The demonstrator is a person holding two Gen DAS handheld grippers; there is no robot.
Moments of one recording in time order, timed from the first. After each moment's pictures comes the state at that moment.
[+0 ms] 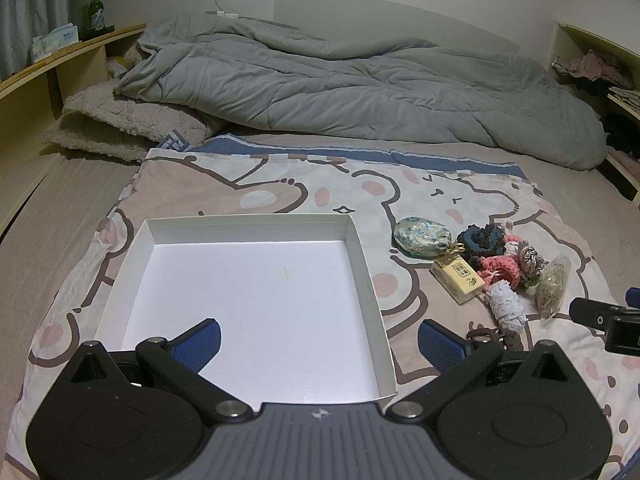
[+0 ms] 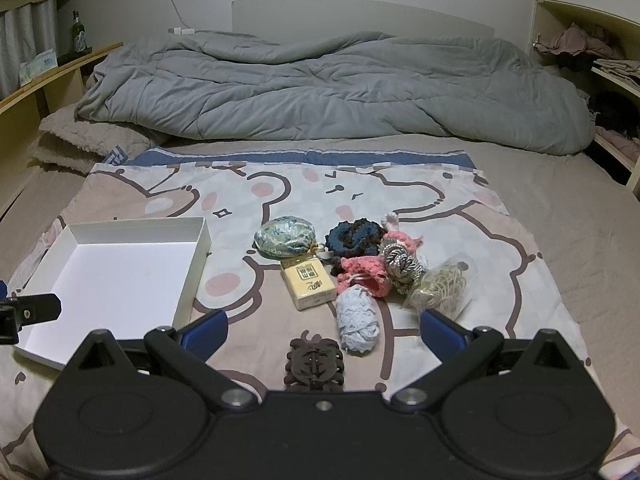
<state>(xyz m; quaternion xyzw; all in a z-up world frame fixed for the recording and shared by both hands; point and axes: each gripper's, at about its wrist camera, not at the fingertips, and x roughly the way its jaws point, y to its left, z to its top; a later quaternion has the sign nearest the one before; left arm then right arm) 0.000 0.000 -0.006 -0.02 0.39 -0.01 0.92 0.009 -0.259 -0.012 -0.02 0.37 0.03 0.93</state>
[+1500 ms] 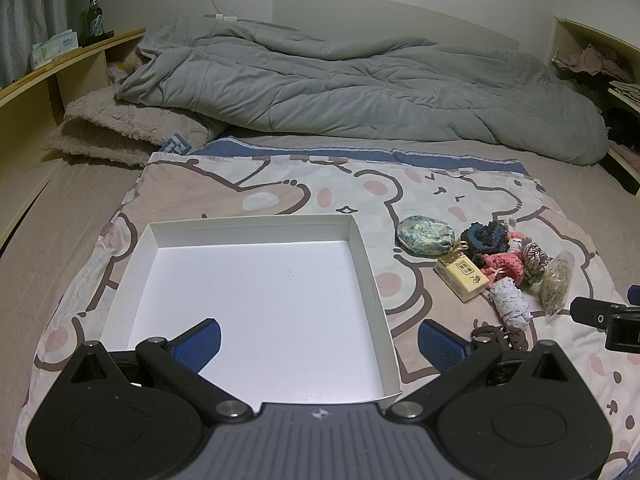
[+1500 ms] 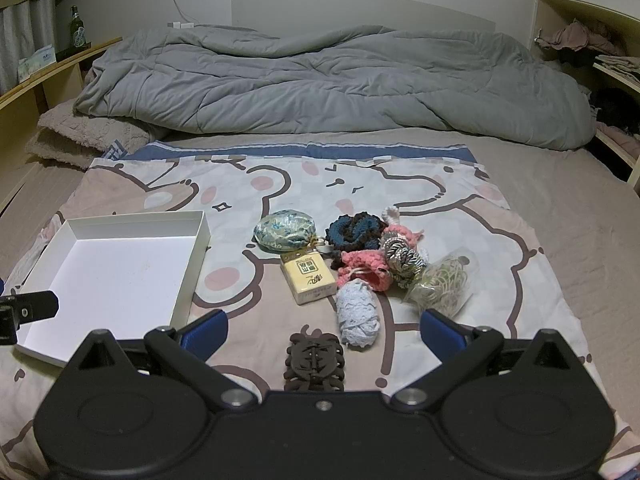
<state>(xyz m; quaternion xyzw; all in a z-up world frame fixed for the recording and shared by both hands) -0.001 -0.007 -0.004 -0.01 0.39 -0.01 0.92 0.010 -0.258 -0.013 -0.02 0.38 0.03 0.93</state>
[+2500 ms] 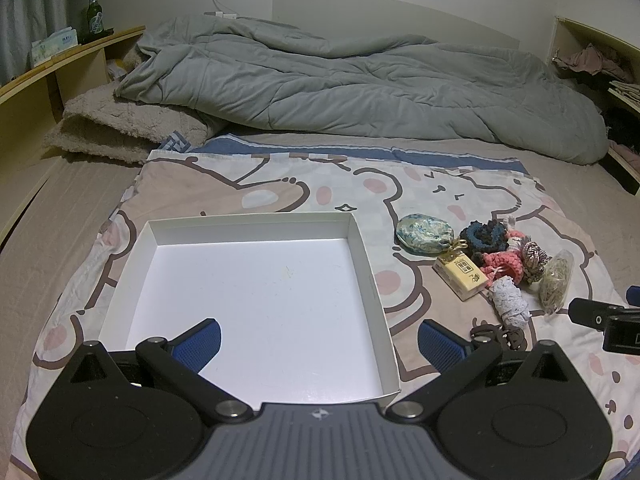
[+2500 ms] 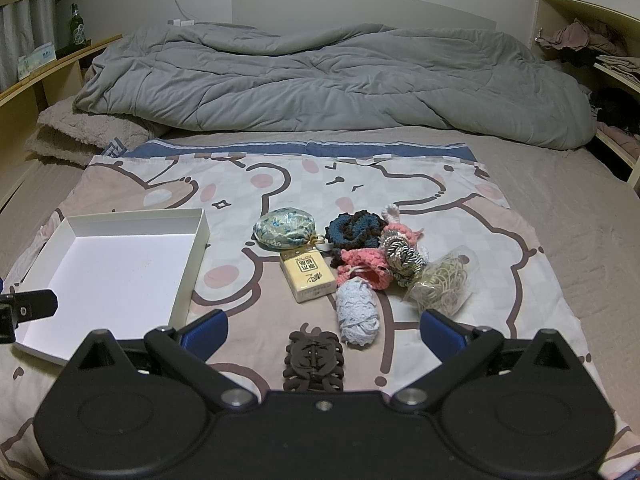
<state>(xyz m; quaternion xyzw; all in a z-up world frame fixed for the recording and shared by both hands) -0.002 -0.007 -0.005 -0.01 0.40 -0.01 0.92 0.010 -0.257 -0.013 -0.02 0.38 0.03 0.92</state>
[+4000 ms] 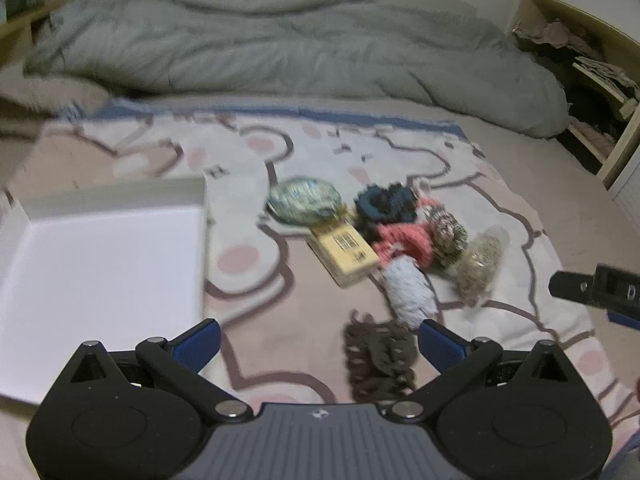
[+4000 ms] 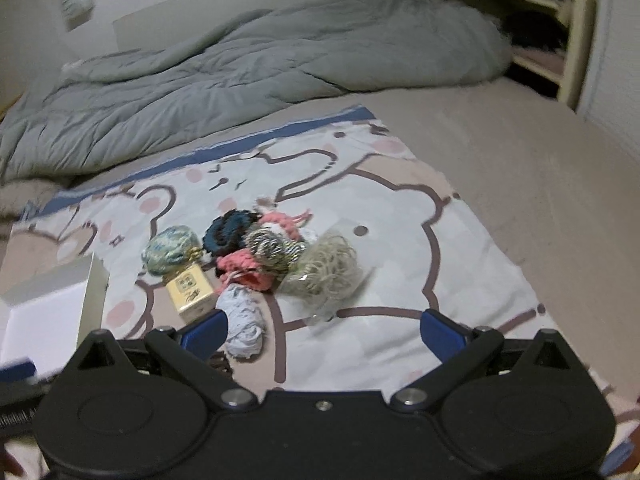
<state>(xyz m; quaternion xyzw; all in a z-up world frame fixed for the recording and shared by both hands) 0.053 -0.135 -0.055 -0.06 0.45 -0.08 0.89 0.039 -0.374 -0.035 0.09 0.40 -0.08 0.91</state>
